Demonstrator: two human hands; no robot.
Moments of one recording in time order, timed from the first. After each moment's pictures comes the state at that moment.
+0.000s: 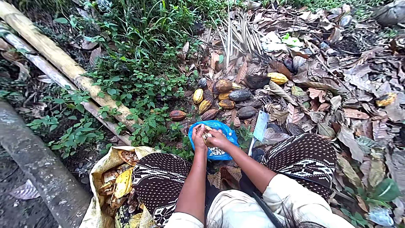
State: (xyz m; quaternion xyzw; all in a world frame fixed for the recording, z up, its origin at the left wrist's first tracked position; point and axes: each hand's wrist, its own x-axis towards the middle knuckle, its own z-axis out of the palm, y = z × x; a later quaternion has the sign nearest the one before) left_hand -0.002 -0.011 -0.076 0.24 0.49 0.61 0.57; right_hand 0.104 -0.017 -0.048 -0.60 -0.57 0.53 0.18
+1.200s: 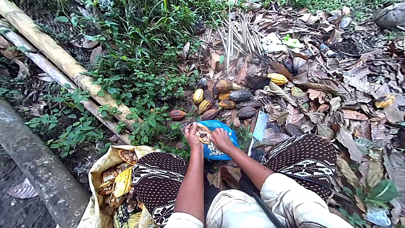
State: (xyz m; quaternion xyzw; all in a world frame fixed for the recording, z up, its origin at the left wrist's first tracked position) left_hand -0.014 0.001 -0.067 0.19 0.51 0.66 0.52; right_hand 0.119 -0.026 -0.095 -0.59 -0.75 0.28 0.13
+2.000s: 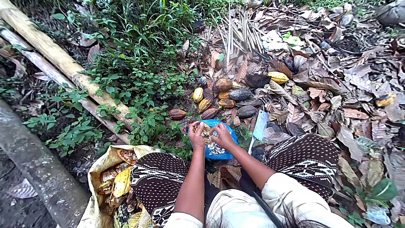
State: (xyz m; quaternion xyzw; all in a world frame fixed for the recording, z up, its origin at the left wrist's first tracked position) left_hand -0.008 -0.006 -0.071 0.32 0.52 0.61 0.51; right_hand 0.124 -0.020 -0.084 -0.60 -0.68 0.34 0.24
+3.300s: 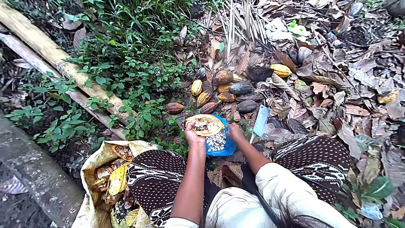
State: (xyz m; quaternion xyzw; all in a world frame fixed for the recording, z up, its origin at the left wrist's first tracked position) left_hand -0.001 -0.001 -0.026 -0.01 0.42 0.67 0.61; right_hand 0.182 -0.006 -0.161 -0.72 -0.59 0.35 0.09
